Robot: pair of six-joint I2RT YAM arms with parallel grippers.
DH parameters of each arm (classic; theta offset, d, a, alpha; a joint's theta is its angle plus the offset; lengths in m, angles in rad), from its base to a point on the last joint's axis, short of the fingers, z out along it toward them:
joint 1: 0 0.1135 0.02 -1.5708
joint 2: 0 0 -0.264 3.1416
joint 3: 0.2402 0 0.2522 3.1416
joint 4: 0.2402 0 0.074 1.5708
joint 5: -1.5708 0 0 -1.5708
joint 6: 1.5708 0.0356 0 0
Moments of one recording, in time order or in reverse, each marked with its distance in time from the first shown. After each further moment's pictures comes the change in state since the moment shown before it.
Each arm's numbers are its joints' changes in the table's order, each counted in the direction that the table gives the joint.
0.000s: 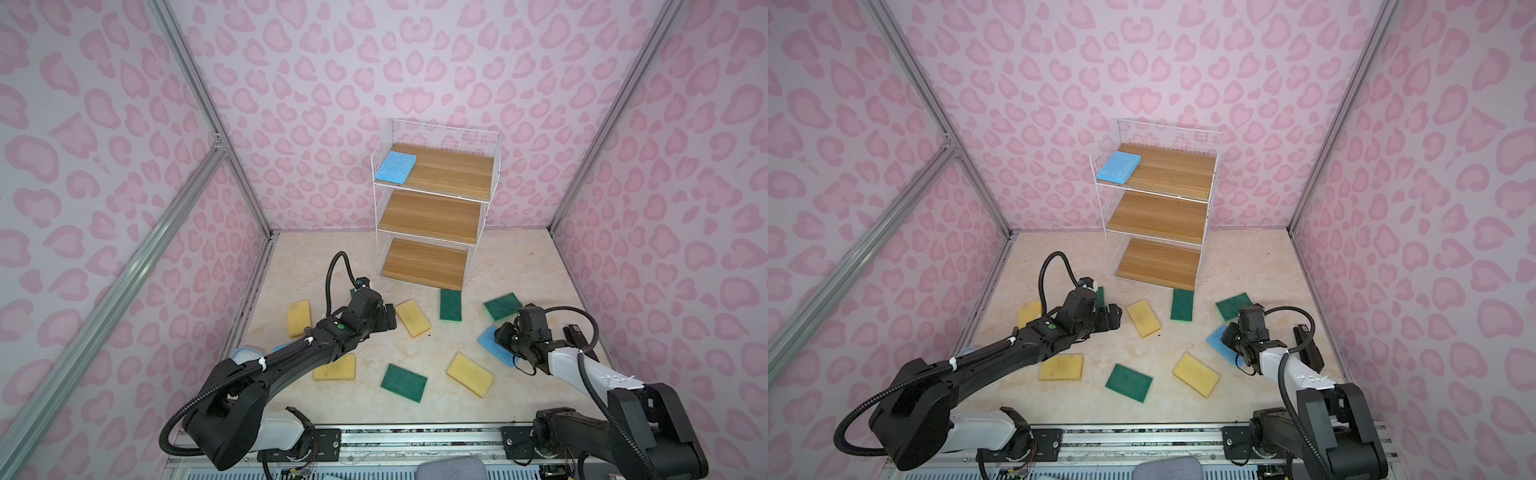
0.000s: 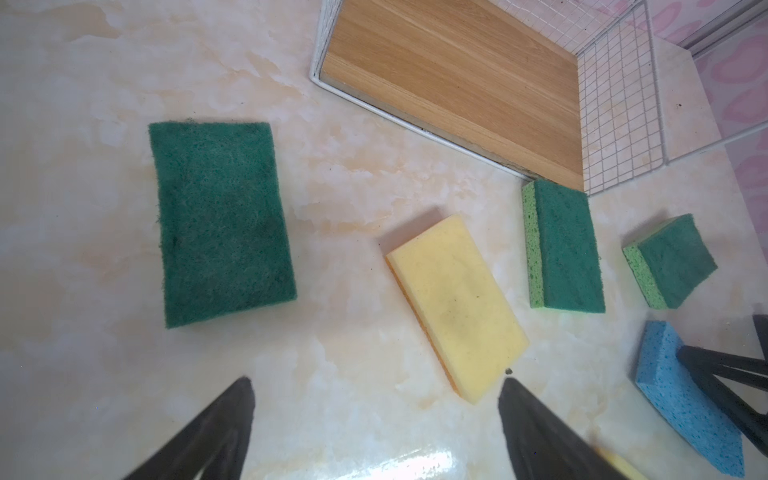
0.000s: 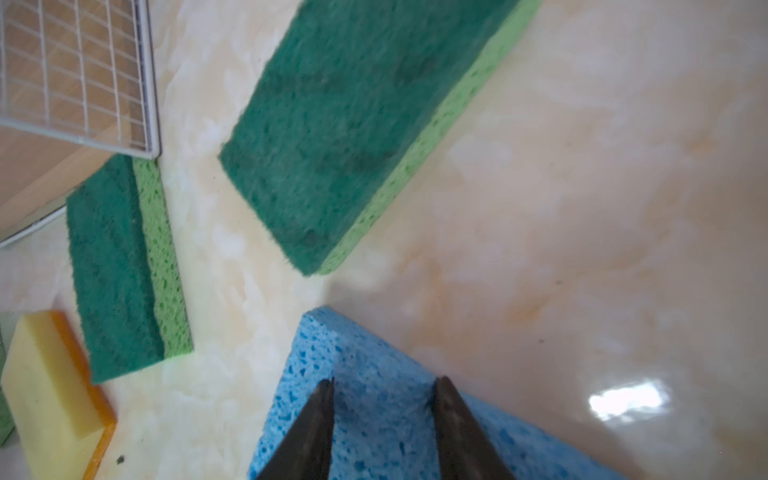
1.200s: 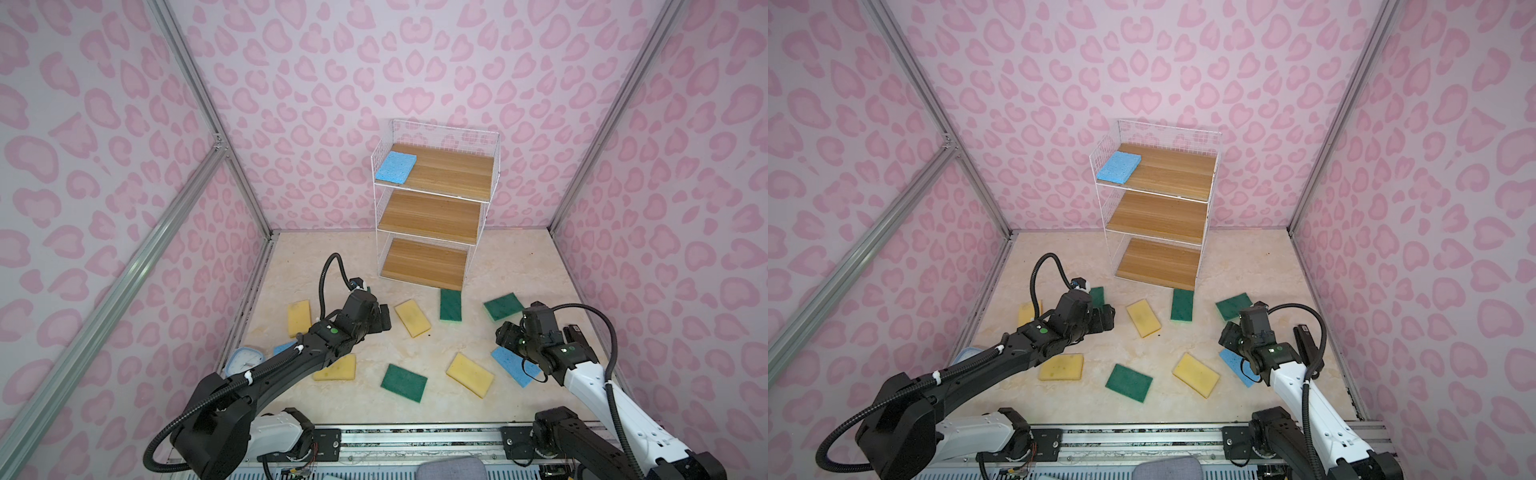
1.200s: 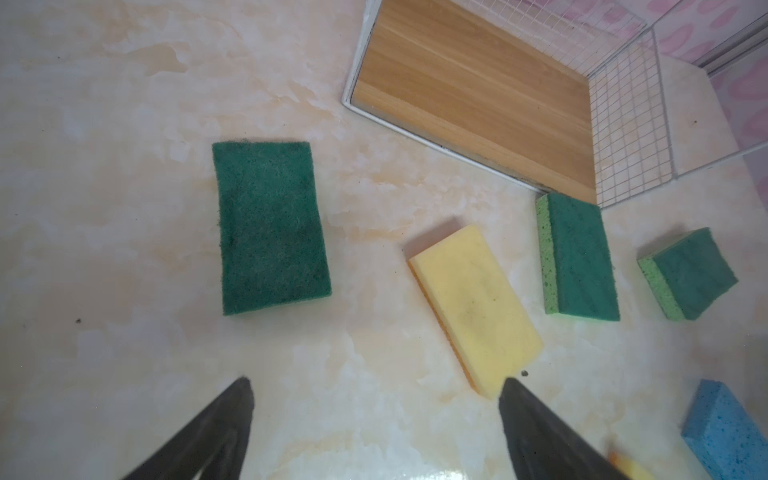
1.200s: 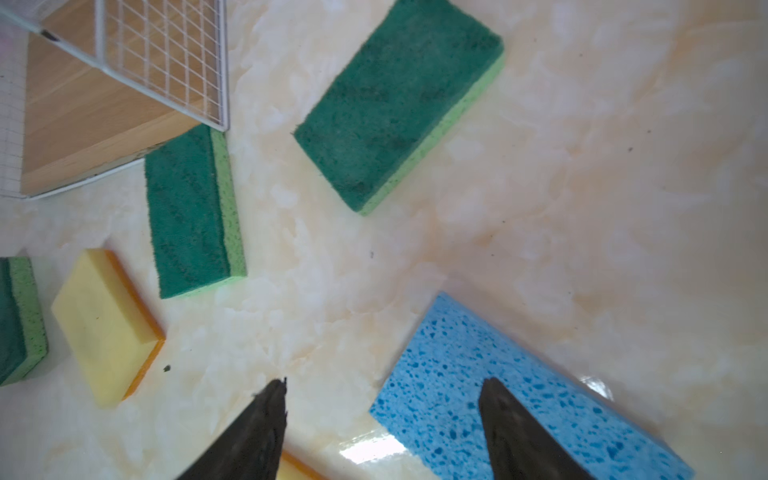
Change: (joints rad) left arm 0.002 -0.061 -0.020 0.048 0.068 0.007; right arm 0.039 -0.307 0.082 0.390 -0.113 -0.035
